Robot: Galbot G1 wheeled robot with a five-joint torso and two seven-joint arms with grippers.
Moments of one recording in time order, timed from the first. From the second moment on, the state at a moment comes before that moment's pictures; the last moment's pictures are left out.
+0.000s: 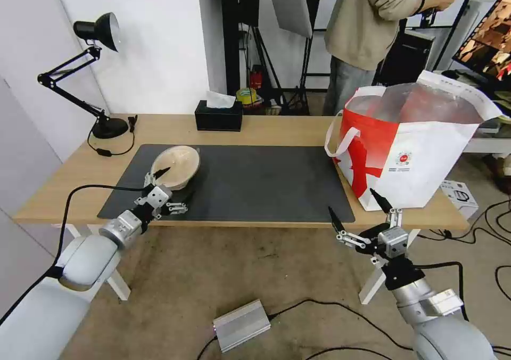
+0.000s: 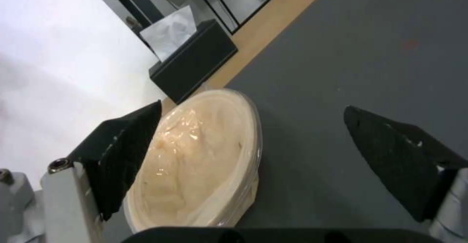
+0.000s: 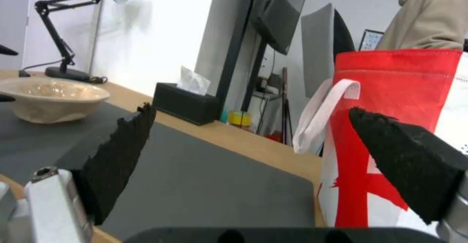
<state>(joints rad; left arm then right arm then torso) 1.11 -0.85 -0.42 -1.85 -0.04 0.07 0.26 -1.65 1.01 0.56 2.20 0.22 0.27 -0.01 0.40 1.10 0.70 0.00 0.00</state>
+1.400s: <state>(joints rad) 1.05 -0.88 -0.36 -1.70 -0.01 0.07 0.25 -1.65 1.01 0.56 2.20 0.22 0.27 -0.01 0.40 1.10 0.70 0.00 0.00</state>
